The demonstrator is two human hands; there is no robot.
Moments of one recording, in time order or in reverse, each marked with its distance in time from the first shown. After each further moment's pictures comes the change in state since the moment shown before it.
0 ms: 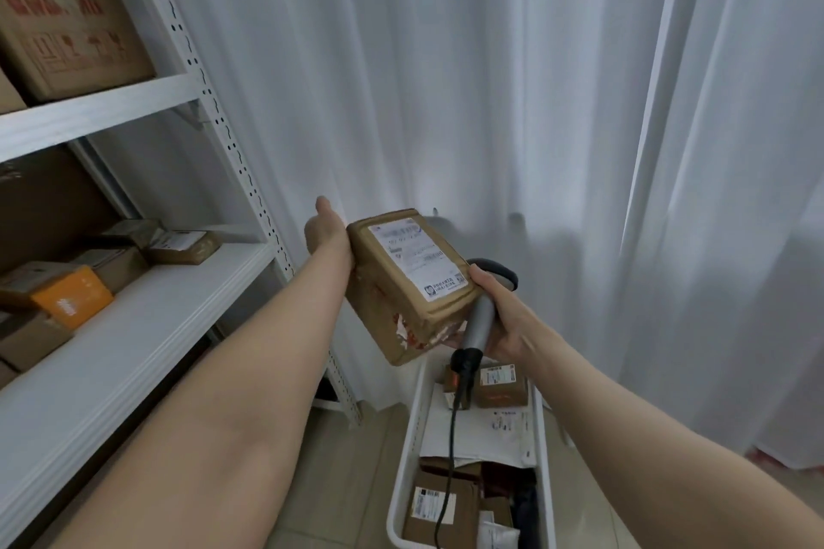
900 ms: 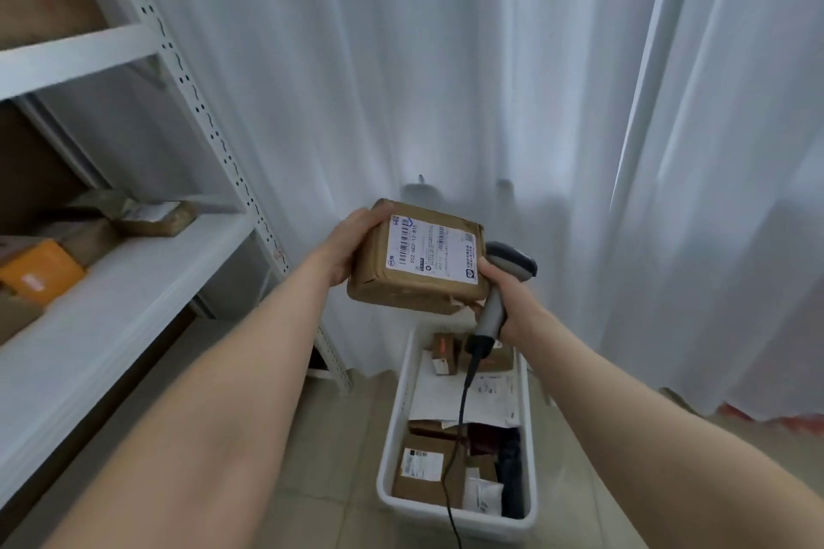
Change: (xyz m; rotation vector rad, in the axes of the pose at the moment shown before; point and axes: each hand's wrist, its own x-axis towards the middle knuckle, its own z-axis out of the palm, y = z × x) left_hand -0.020 -0.048 -0.008 0.426 -0.725 -0.051; right_hand 0.005 0.007 -0.033 -0.059 0.359 -0.211
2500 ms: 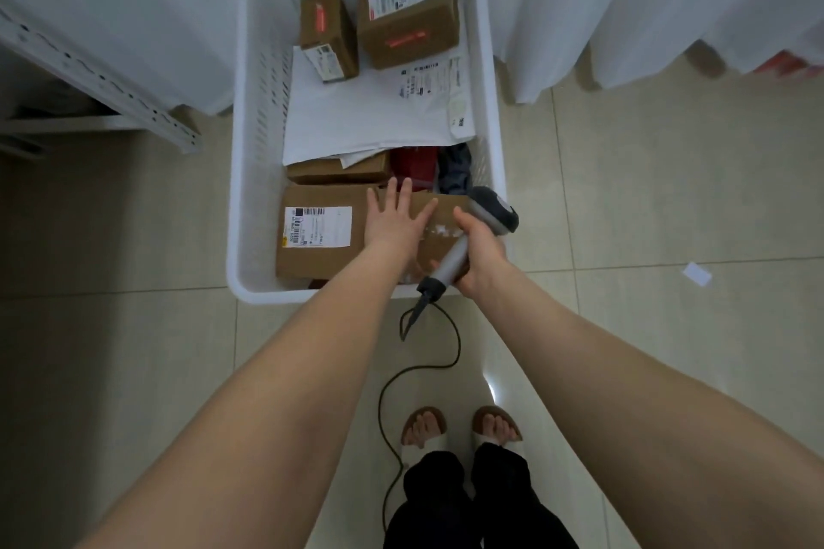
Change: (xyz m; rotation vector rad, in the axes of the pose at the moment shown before) left_hand 0.208 -0.682 0.249 1.790 -0.594 0.068; right_hand 0.315 0.444 -0.323 0.248 0.518 0.429
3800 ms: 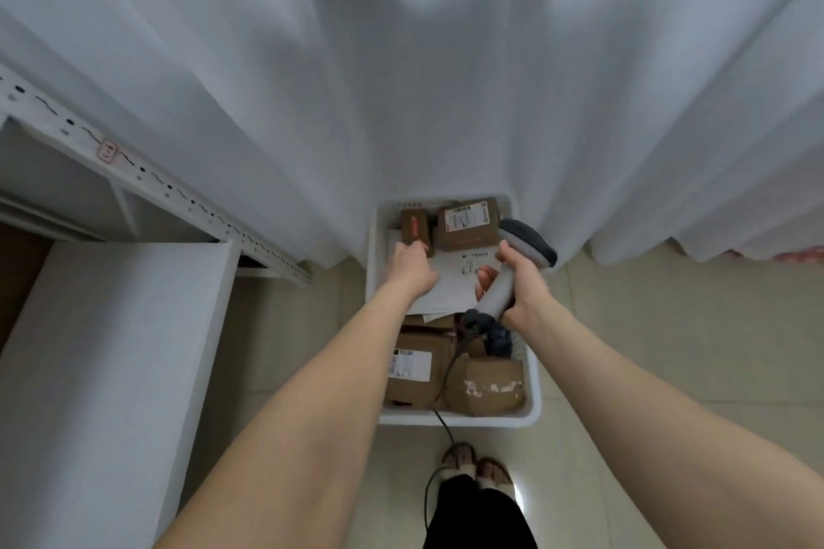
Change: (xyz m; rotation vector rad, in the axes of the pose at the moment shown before) left_hand -0.149 -0.214 -0.326 -0.965 0.114 -0.299; right_hand -0.297 -0.180 0.212 -0.029 -0.083 -0.079
